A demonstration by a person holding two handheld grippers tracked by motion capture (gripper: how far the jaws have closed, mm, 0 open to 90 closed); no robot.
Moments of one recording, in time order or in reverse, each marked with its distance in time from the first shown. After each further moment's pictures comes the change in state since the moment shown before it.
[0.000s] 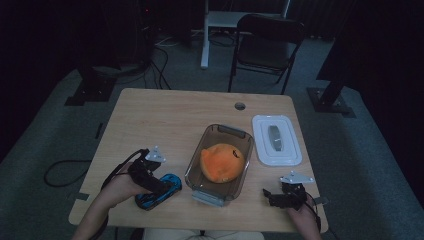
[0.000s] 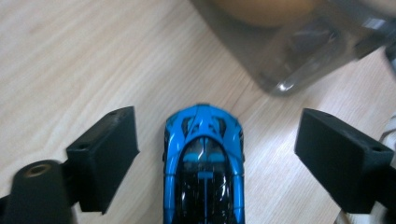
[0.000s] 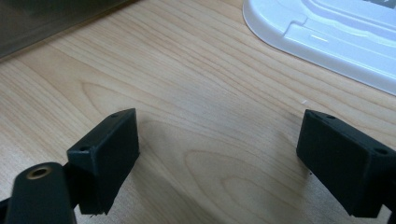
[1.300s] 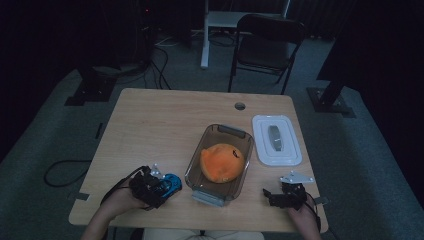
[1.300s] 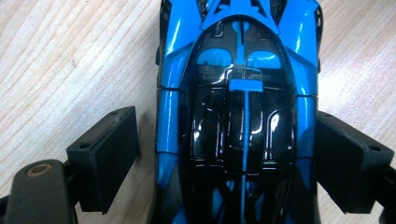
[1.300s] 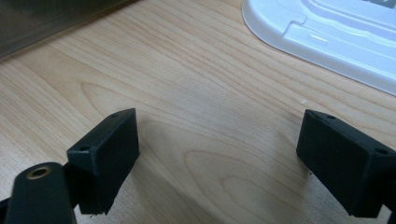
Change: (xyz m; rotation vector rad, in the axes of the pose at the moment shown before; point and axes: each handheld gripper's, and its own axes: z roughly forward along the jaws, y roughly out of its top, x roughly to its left) left arm 0.005 -0.049 0.054 0.188 0.037 -0.013; right arm 0.000 0.000 0.000 0.000 -0.002 0.001
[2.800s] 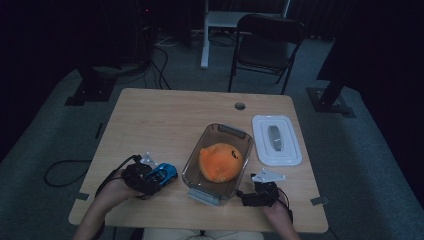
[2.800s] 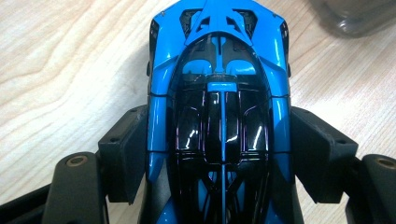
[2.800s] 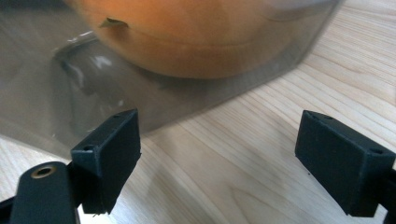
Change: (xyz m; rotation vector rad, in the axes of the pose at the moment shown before) left arm 0.023 0.008 -0.032 -0.084 0.003 -0.068; right arm 0.068 0.040 0.025 -0.087 0.164 -0.074
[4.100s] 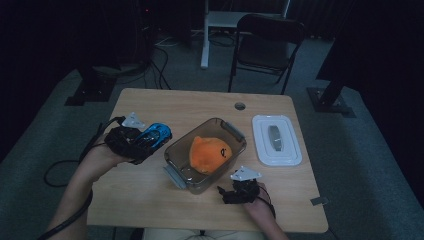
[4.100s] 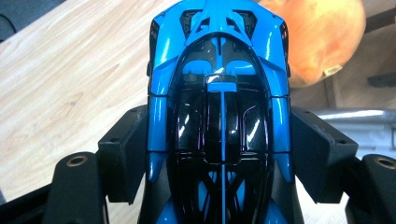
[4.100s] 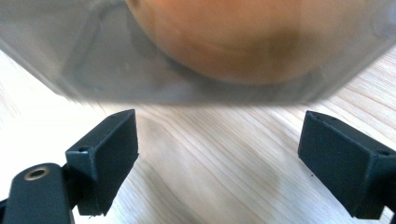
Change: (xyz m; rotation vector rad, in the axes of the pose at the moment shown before) left arm 0.021 0.069 -0.105 -0.175 0.121 0.029; right arm 0.037 0.025 0.038 0.021 -0.045 -0.069
